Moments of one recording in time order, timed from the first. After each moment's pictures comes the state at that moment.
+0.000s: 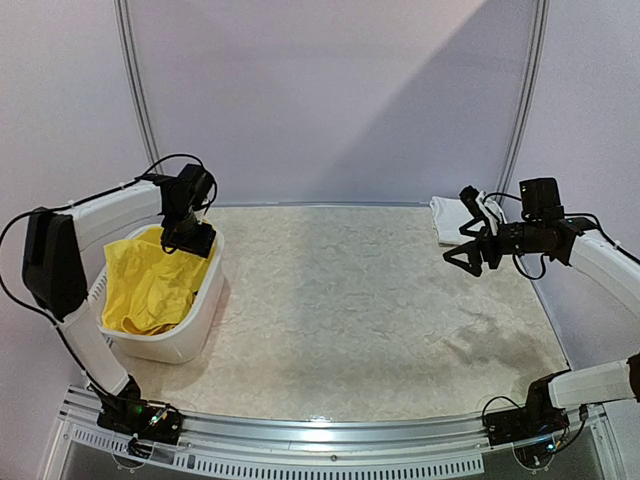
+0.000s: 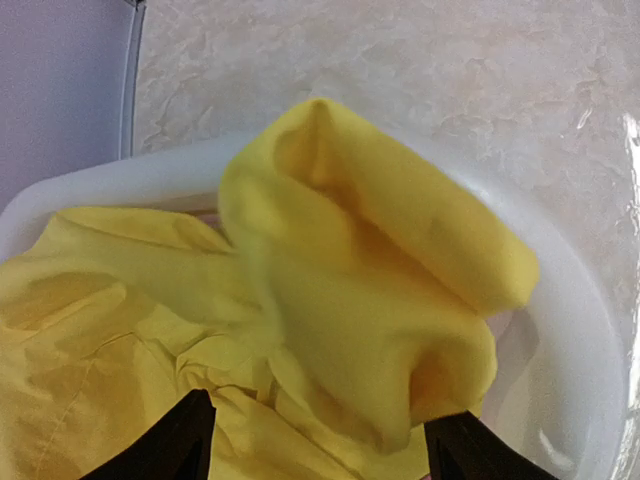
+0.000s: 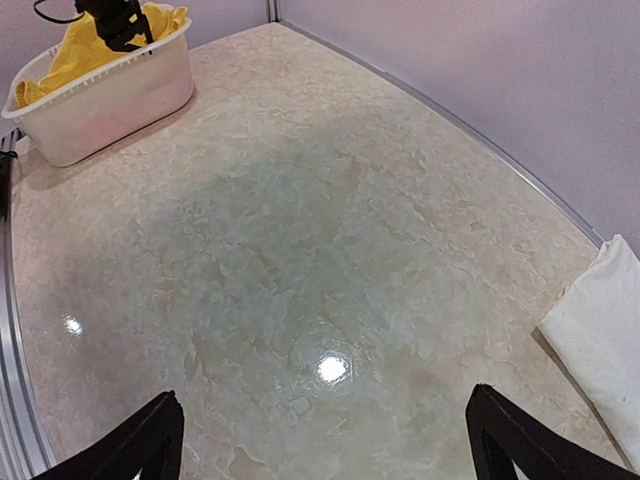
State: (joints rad) left arm -0.32 1.70 1.40 -0.90 -0.37 -0.13; right arm 0.18 1.18 0.95 -0.46 -0.62 -0.43
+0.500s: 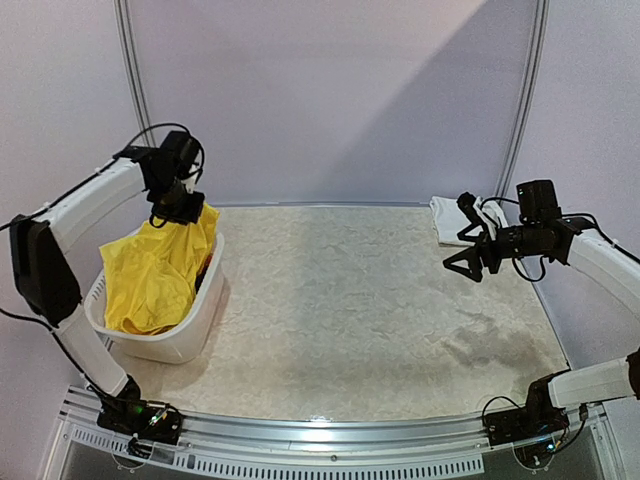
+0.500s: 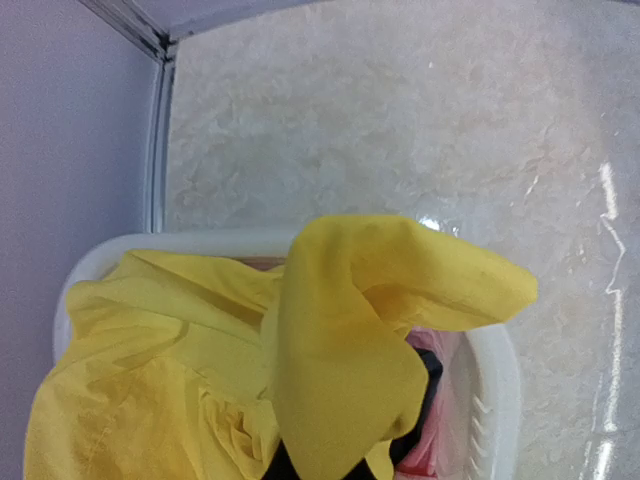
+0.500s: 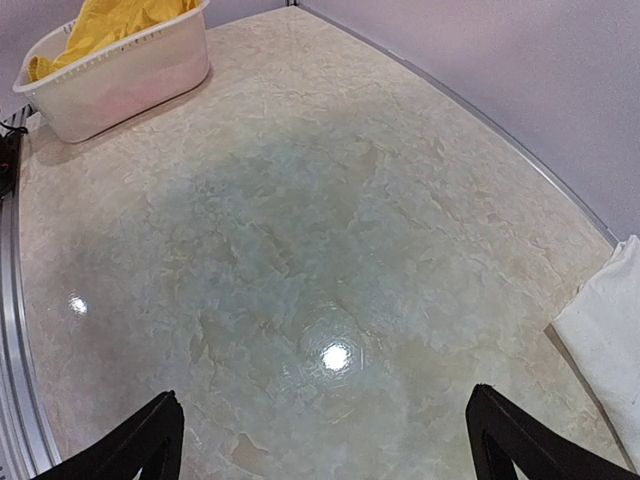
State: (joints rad) left arm -0.31 1.69 1.59 -0.99 -0.33 -0.11; right arm 0.18 1.20 0.95 -0.51 -0.64 -0.50
